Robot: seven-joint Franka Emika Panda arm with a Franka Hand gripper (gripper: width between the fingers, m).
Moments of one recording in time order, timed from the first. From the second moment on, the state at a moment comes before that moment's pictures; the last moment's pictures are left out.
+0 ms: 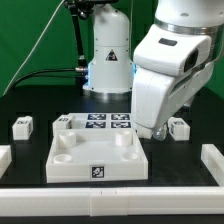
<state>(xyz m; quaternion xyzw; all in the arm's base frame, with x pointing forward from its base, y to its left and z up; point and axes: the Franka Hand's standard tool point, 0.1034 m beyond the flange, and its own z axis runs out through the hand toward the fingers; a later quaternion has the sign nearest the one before) 0.572 0.074 0.088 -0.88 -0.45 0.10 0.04</state>
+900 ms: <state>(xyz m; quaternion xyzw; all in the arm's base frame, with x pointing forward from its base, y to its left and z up) 0.512 0.051 0.065 -0.81 -0.59 0.05 0.02</state>
